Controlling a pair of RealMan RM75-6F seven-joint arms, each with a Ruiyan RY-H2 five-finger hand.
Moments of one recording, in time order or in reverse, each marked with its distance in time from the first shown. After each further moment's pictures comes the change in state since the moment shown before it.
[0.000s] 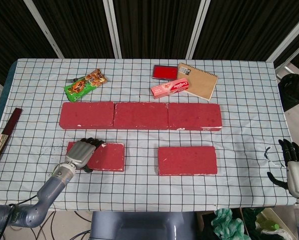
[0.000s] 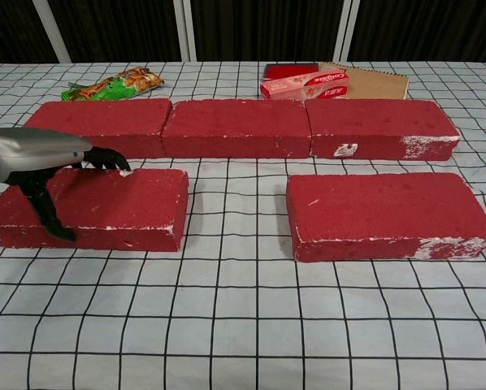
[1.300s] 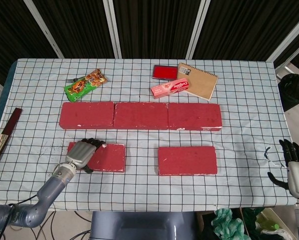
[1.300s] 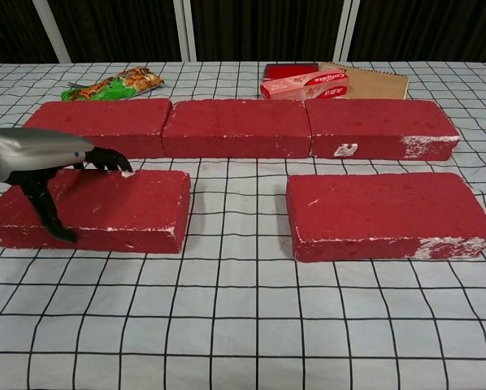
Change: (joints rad) left arm -0.004 0.007 0.001 -0.005 0.015 0.003 -0.024; right arm -0.003 0.003 0.002 -0.001 0.001 0.006 0.003
